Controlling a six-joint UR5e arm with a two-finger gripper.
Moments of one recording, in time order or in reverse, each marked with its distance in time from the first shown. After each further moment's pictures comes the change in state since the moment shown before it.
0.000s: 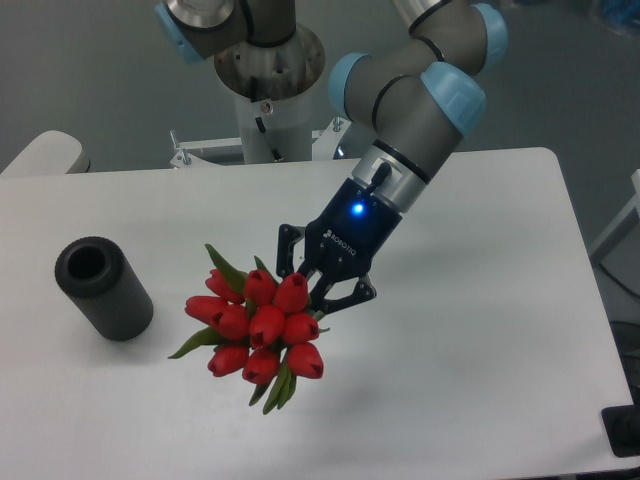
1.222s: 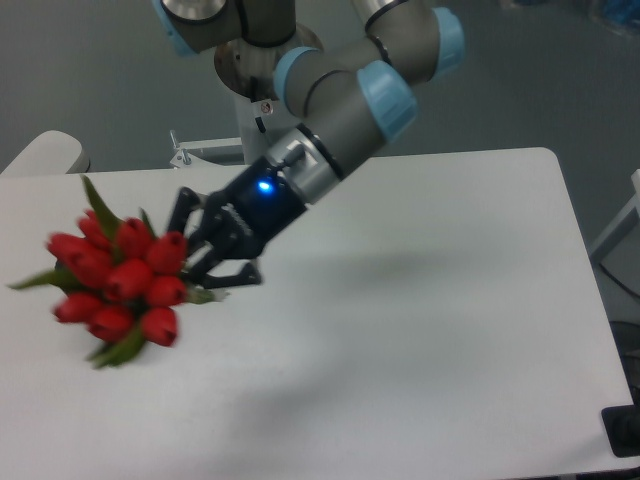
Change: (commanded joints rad) arm -0.163 0.038 -0.044 0.011 -0.366 -0.037
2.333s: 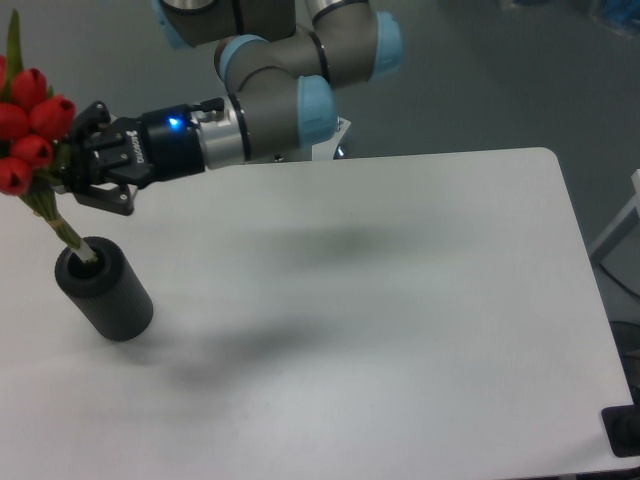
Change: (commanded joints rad) arm -0.118 0.106 -0.215 0.000 -0.195 0.265
